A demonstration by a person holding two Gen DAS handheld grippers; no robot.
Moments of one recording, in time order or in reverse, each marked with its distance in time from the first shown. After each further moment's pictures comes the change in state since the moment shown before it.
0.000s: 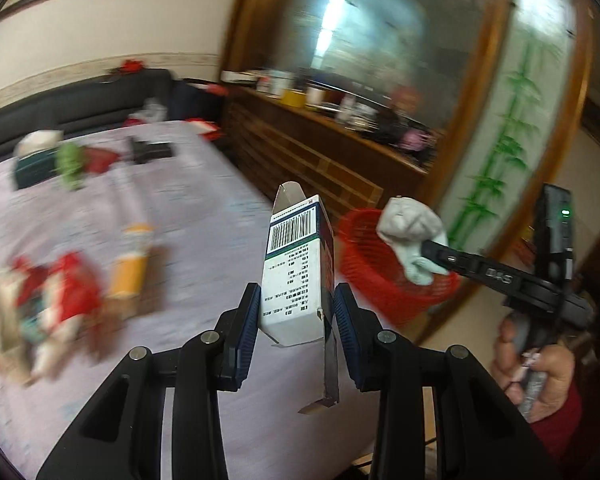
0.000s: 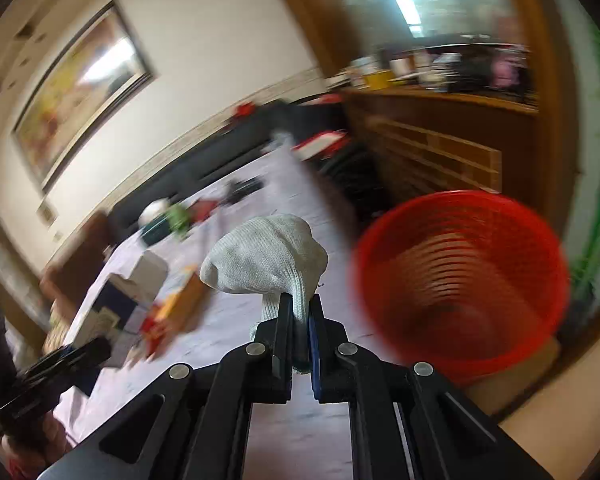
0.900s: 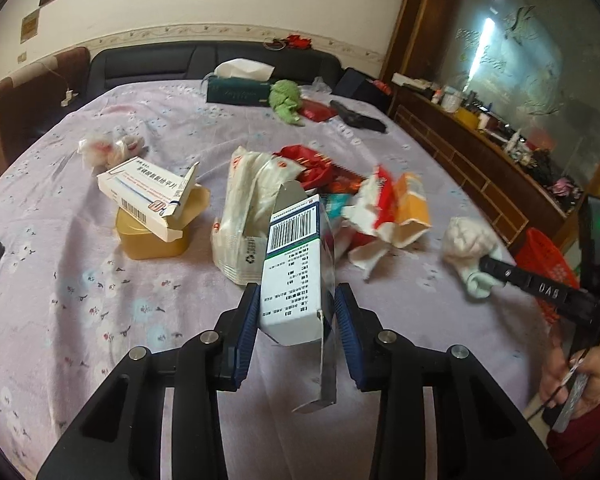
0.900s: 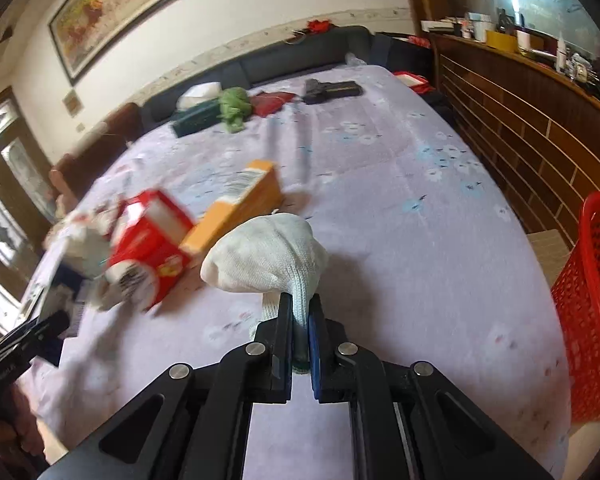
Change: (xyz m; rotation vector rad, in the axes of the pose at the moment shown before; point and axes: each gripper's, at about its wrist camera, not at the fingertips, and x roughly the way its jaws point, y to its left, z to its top) left arm -0.107 0.184 -0.109 -0.326 -0.027 0.433; right arm 0.143 0.128 -0.055 -0.324 0.285 0.098
